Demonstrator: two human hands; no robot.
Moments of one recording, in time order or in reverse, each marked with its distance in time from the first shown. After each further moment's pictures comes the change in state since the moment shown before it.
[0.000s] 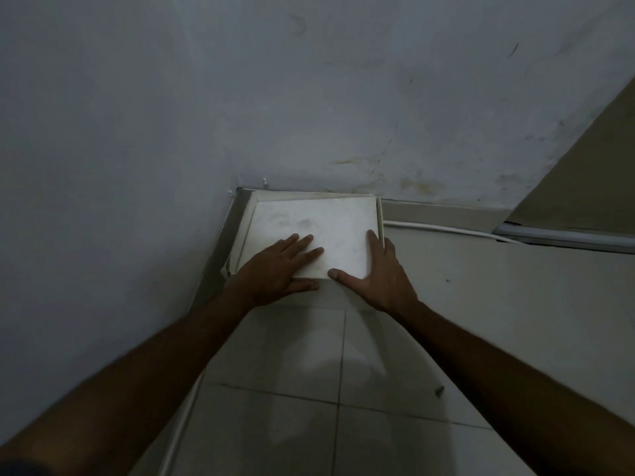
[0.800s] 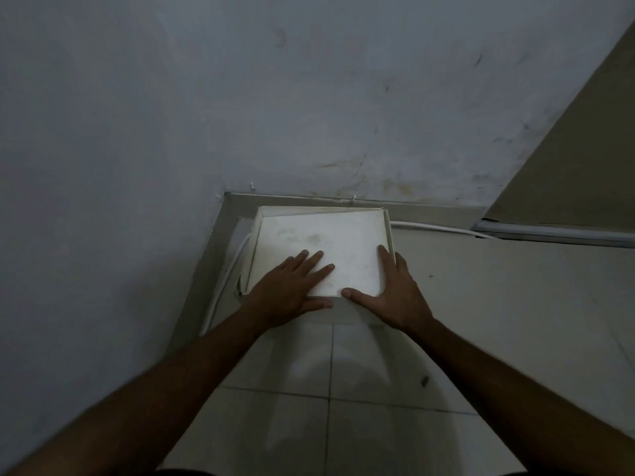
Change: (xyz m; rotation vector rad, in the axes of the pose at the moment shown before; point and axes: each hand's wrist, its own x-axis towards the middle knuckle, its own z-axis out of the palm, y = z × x) left_hand -0.008 0.060 0.003 0.005 0.012 0.038; right_hand -0.040 0.038 -0.023 -0.033 0.031 0.030
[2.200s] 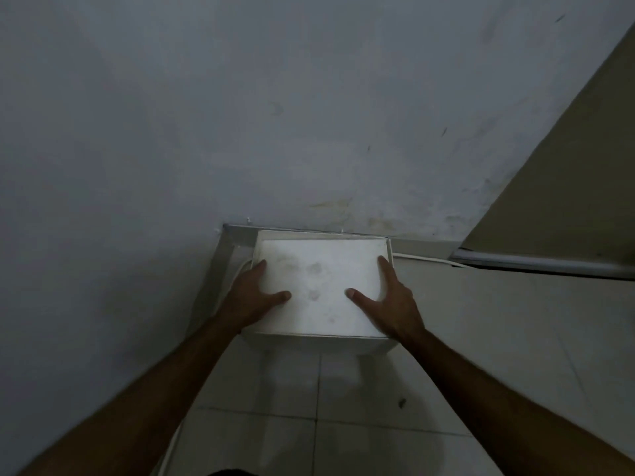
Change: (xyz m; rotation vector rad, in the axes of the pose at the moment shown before) left_hand -0.011 -0.020 -0.085 -0.734 0.061 -0.696; right_hand 0.001 -0.039 -0.067 0.173 0.040 0.152
